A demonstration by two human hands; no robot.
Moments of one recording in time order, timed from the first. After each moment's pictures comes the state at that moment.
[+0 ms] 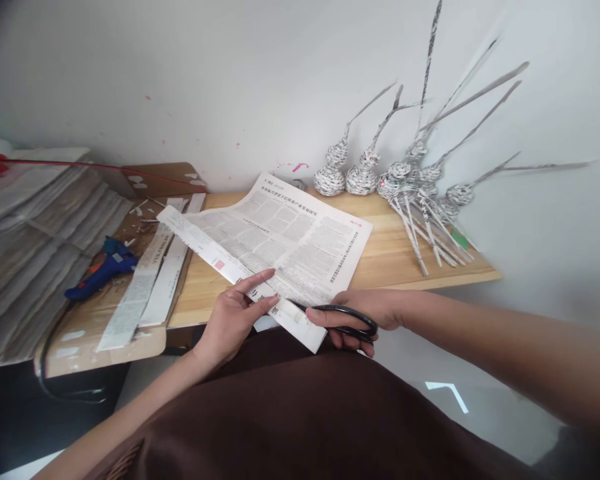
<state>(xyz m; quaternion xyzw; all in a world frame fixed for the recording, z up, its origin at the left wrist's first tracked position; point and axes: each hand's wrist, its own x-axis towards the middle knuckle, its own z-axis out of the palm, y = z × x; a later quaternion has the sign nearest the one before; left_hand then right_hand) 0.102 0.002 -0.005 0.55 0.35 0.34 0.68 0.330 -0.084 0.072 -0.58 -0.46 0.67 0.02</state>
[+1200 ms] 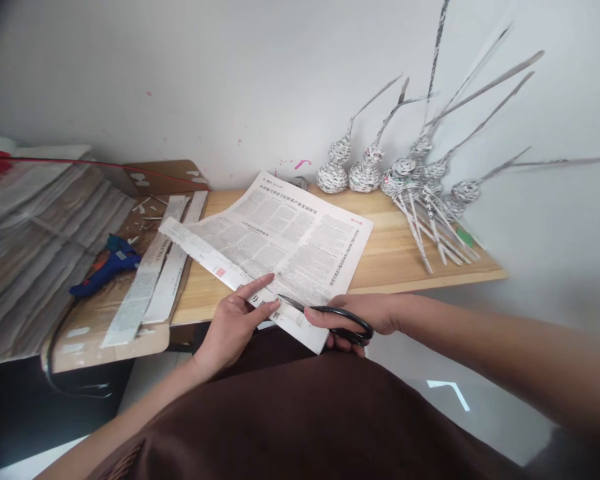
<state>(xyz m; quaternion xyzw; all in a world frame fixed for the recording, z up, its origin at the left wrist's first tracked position) 0.093 -0.003 -0.016 0.57 0.38 0.34 0.64 0.323 -0.083 0.056 -0.55 -0.45 0.70 0.05</state>
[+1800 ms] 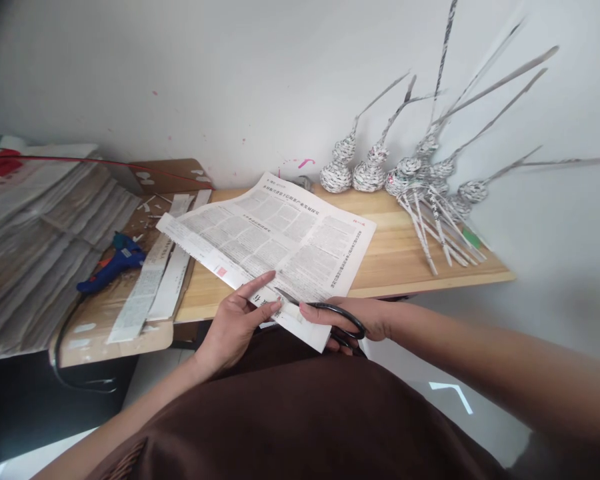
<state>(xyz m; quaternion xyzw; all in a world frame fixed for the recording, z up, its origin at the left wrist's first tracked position) 0.094 -0.008 -0.014 0.47 0.34 0.33 0.75 0.312 -0.083 0.038 -0.53 -0.49 0.69 0.11</state>
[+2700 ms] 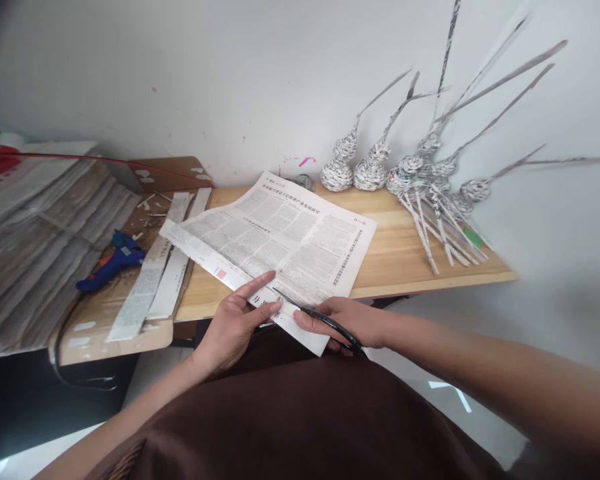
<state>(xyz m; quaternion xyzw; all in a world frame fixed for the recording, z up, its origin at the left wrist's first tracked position) 0.093 -0.010 -0.007 0.43 0.35 0.32 0.77 0.303 -0.090 0.051 -0.58 -0.53 0.61 0.11</state>
